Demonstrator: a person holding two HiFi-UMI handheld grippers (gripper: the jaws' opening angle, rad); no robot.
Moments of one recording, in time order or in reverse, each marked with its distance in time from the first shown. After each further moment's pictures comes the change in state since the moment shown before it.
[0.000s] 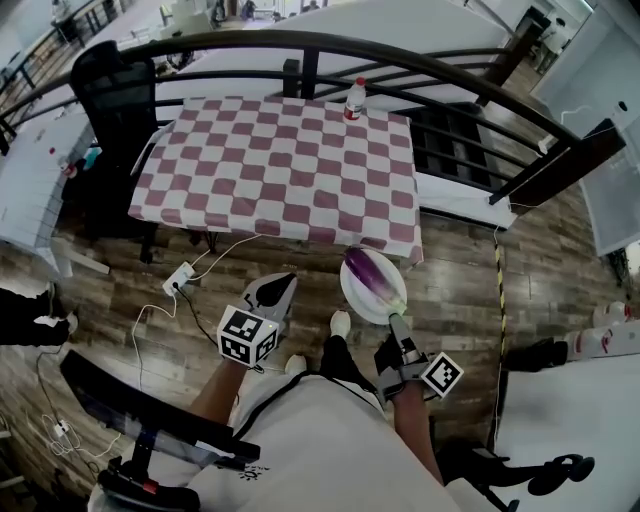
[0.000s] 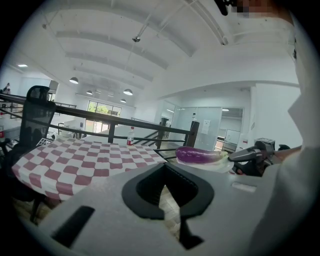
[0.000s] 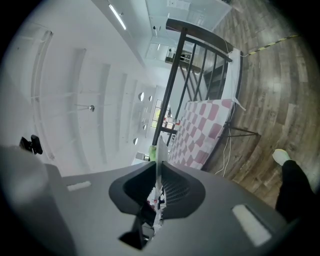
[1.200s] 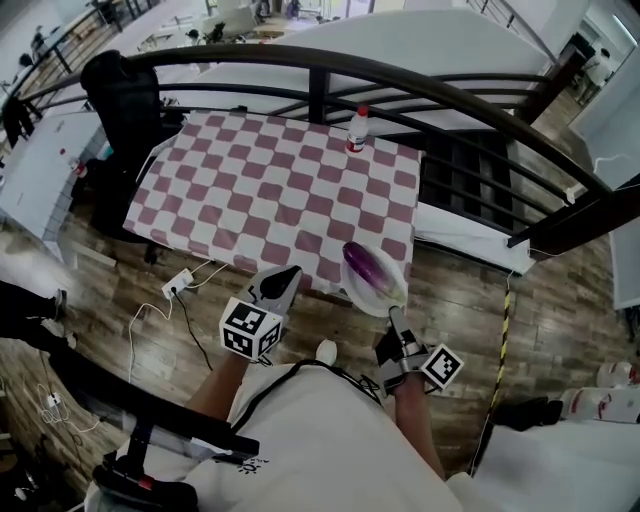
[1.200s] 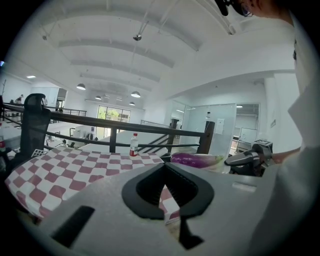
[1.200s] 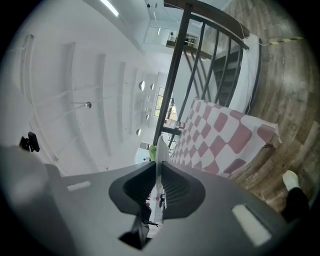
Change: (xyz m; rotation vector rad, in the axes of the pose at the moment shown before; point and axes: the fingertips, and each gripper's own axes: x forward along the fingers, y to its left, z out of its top) left arm 0.183 0.022 0.085 0.009 -0.014 0.142; right arm 0.137 -0.023 0.185 0.003 0.162 0.053
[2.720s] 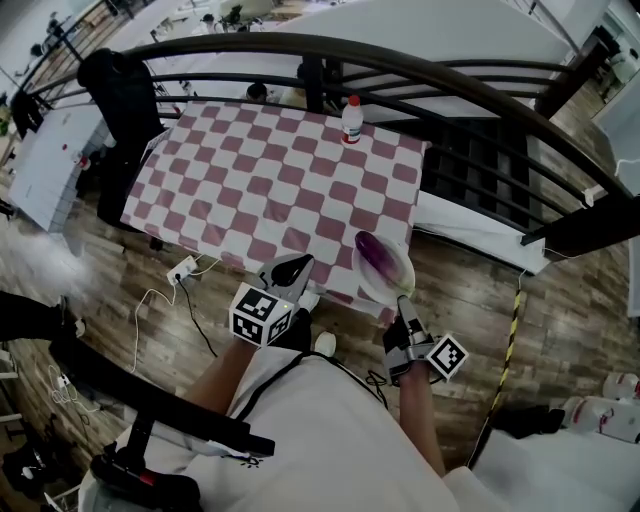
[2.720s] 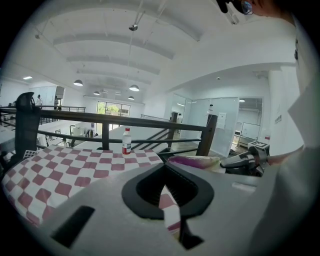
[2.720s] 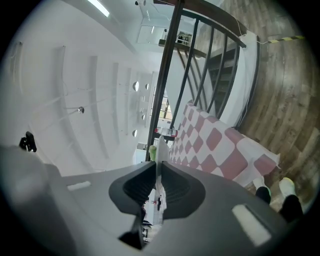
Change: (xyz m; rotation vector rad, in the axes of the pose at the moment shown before) left arm 0.104 -0.027 0.009 0.011 0.074 0.014; right arm 0.020 -0.057 0.098 0.048 0.015 -0.032
